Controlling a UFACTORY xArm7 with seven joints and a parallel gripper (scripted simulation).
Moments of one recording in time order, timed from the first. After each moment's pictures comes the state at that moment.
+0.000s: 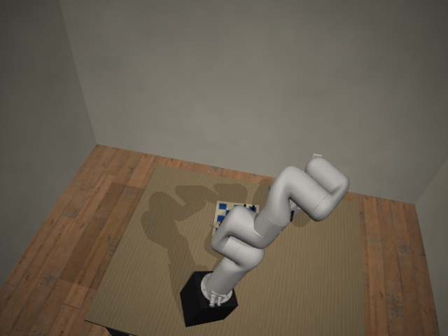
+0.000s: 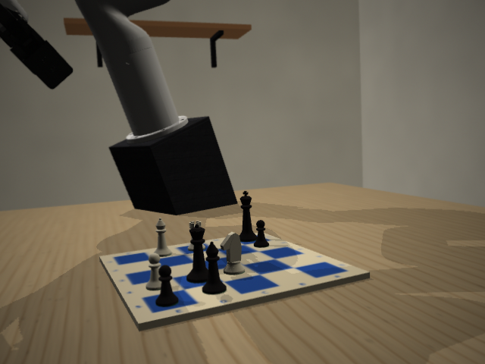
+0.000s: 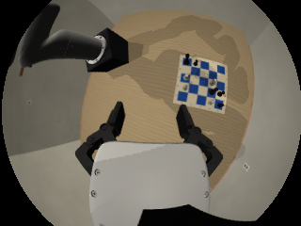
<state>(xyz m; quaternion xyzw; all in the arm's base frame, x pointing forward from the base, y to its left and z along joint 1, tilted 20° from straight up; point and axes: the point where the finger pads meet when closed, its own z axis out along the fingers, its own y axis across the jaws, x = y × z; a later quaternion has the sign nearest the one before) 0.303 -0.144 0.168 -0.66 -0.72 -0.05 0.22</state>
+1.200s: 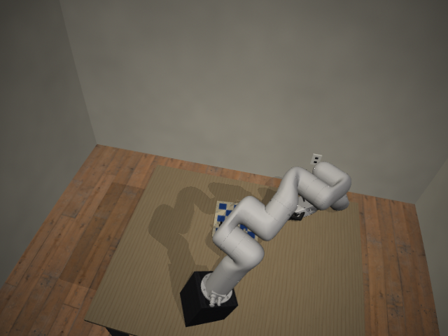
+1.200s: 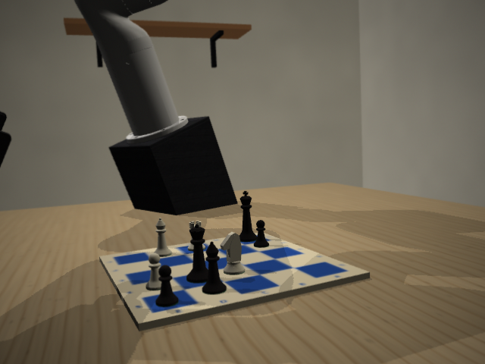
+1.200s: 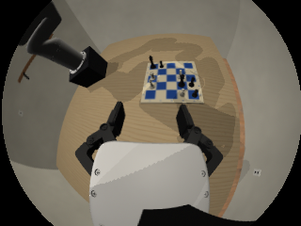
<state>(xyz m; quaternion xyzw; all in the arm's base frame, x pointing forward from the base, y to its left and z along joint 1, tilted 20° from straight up) 0.412 -0.212 0.123 -0.65 -0.65 -0.22 0.33</state>
